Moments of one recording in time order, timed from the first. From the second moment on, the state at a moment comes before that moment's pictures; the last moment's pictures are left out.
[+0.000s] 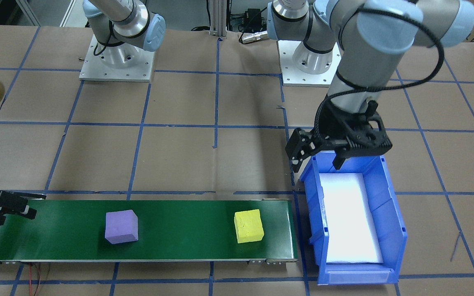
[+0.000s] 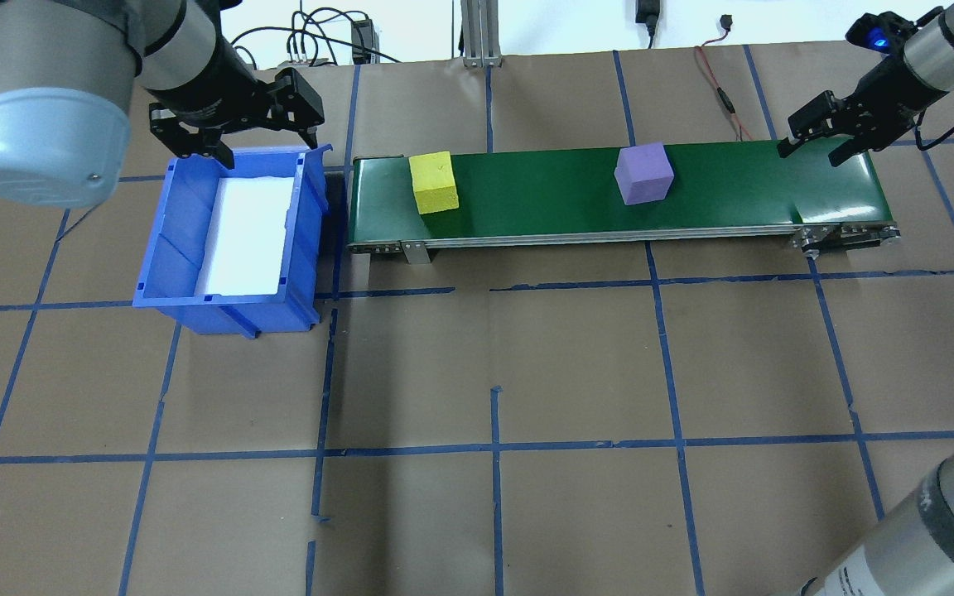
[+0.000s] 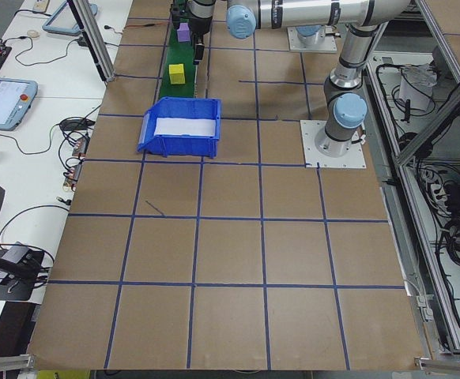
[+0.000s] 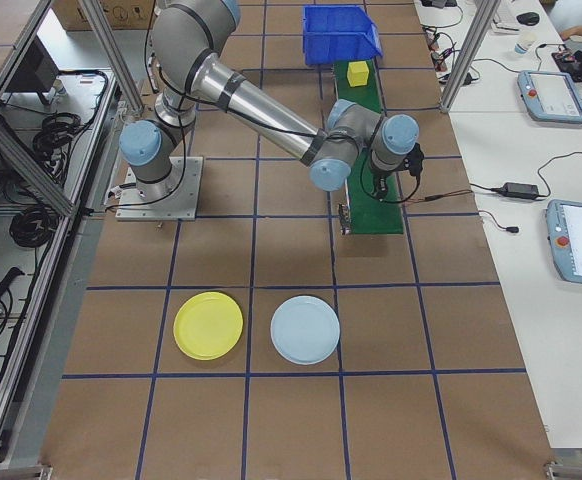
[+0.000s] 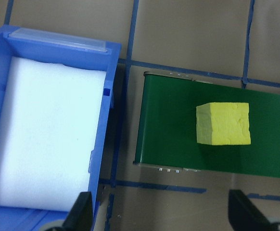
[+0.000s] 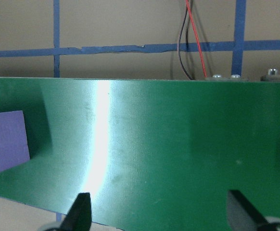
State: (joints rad) left arm -1.57 -1.61 -1.61 -1.30 1.52 -0.18; right arm 1.14 -1.08 1.45 -1.83 -1.23 -0.50
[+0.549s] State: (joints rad) left arm -1.56 -1.57 -1.60 -1.39 1.54 -0.18; right arm 1.14 -1.08 1.45 -1.83 -1.23 -0.47
